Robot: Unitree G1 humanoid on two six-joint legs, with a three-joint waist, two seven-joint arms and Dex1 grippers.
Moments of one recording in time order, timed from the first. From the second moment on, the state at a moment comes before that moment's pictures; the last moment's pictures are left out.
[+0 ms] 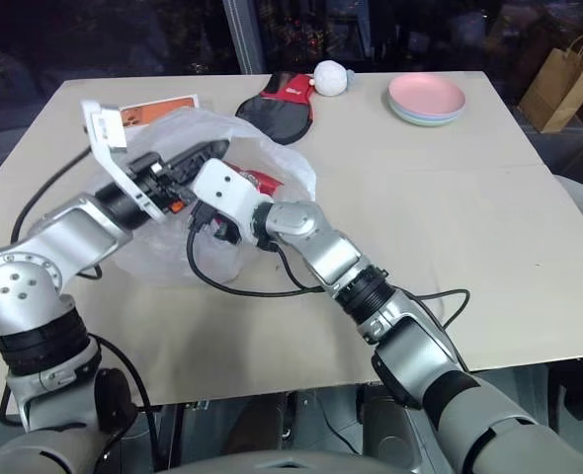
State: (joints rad) left arm -0.51 0.51 0.44 -0.34 -1.21 1.08 -0.17; right arm -0.93 0.09 0.50 0.40 0.04 0.23 0.56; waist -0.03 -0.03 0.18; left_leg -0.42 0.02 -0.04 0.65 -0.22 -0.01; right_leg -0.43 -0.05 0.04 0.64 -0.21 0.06
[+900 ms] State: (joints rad) left arm -0.46 0.56 0.39 -0.32 -1.20 0.99 -0.19; right arm -0.86 -0.07 0.19 0.32 0.03 0.55 0.42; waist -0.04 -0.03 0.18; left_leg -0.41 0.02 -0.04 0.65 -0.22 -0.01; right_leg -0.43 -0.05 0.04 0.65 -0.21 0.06
